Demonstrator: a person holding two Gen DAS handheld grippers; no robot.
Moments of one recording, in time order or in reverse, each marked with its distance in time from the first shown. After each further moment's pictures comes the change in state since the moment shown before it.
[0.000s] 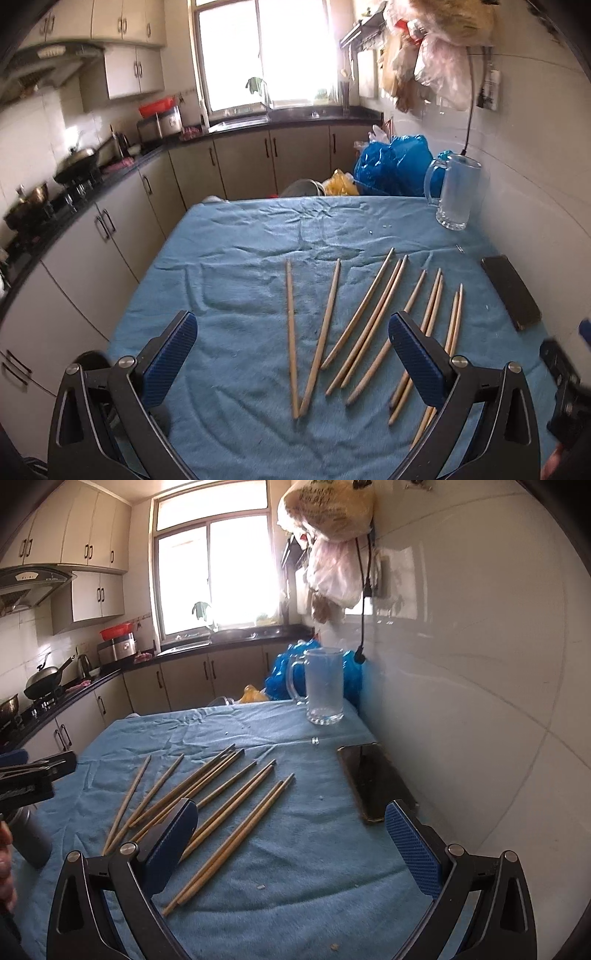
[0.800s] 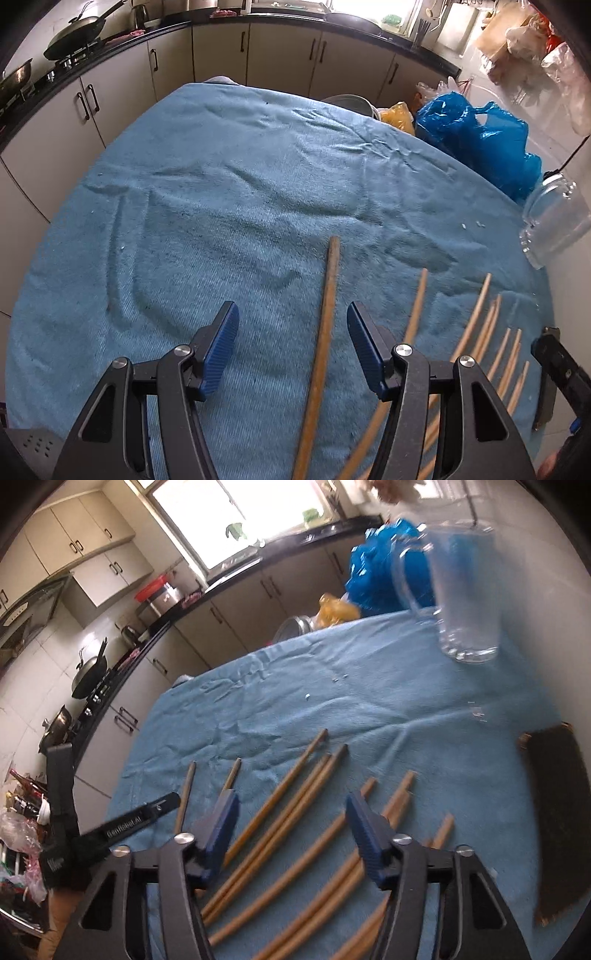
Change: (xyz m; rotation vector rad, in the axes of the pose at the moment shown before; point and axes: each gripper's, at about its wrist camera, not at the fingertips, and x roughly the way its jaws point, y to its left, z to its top) left arm 0.202 0.050 0.023 -0.289 0.364 -0.019; right arm 0.220 0.051 0.066 0.152 0.430 0.424
